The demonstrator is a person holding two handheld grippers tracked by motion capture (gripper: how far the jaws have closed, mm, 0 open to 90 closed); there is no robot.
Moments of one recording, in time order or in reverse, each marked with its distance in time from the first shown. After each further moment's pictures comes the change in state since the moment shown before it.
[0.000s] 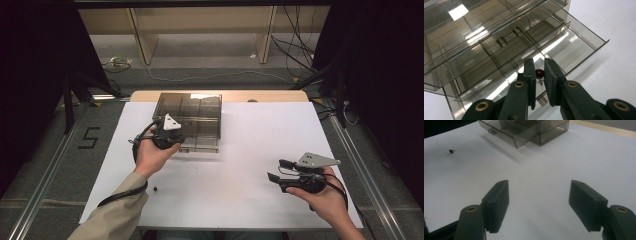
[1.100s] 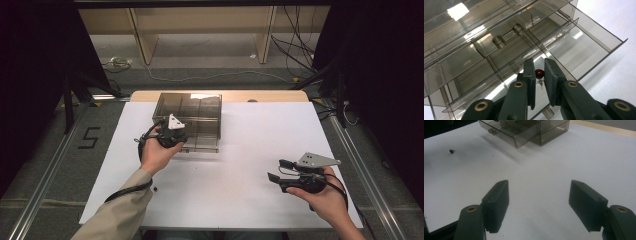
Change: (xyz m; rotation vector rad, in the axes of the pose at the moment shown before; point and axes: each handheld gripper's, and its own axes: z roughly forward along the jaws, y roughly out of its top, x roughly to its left) left arm 0.003 -0.002 0.023 0.013 0.004 0.007; right arm 0.000 0.000 0.000 -0.001 0.002 0.001
